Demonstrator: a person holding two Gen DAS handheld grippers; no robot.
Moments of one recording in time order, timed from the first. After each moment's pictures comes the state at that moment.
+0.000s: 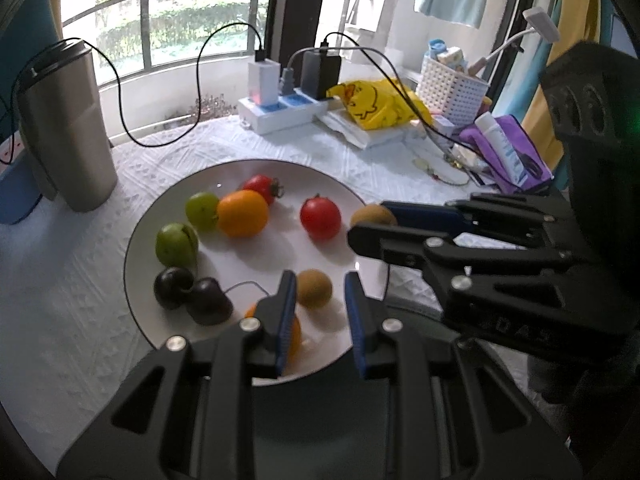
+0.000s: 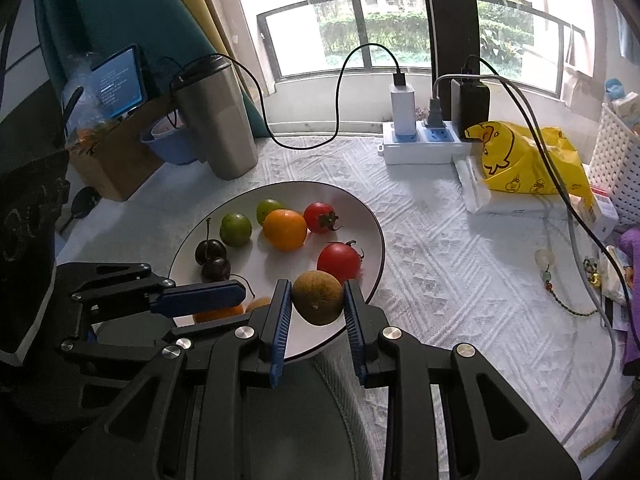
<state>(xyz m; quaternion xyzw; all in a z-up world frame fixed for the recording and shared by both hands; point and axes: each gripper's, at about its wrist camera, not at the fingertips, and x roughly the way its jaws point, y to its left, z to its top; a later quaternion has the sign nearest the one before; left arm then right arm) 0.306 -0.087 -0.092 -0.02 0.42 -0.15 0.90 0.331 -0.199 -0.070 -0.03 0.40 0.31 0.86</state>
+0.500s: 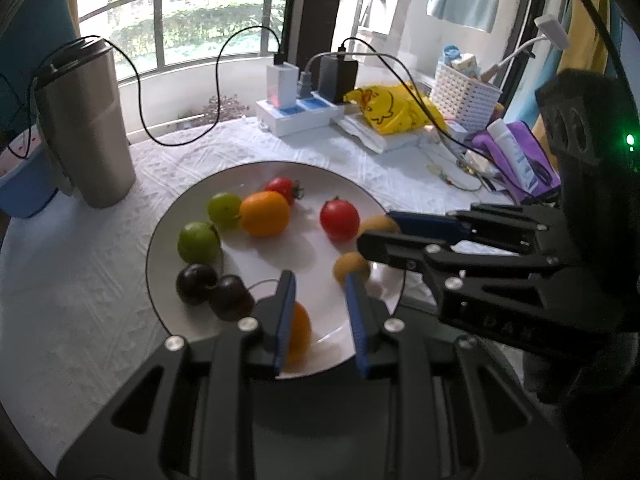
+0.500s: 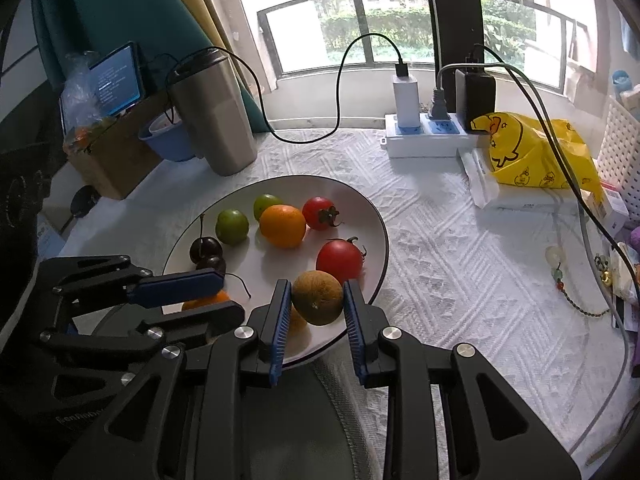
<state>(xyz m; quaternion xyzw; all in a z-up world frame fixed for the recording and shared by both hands) 0.304 -0.079 -0.089 -0.02 0.42 -0.12 0.90 0.338 -0.196 -0.079 -0.03 0.41 0.31 0.86</state>
